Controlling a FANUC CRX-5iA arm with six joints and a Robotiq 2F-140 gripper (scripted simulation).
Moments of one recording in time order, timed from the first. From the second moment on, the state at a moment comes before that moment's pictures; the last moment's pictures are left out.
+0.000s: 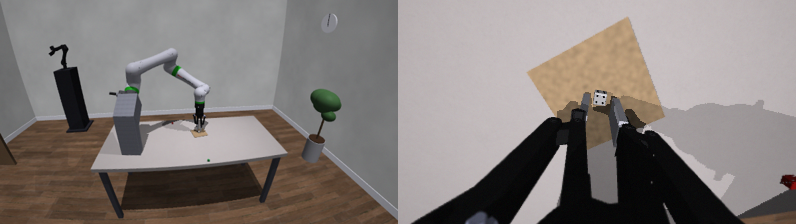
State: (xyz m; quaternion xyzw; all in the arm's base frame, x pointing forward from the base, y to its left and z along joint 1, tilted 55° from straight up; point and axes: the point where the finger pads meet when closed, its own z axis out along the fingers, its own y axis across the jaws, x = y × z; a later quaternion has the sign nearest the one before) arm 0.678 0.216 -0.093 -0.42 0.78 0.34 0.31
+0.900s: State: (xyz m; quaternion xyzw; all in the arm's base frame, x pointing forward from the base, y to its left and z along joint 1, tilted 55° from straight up) arm 0.680 0.224 -0.099 -0.42 0.78 0.34 0.31
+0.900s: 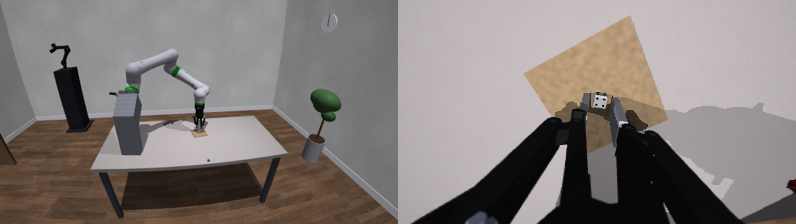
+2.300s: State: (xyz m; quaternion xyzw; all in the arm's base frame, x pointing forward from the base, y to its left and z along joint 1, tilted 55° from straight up) arm 0.682 0.231 -0.105 -0.42 0.78 0.34 0.31
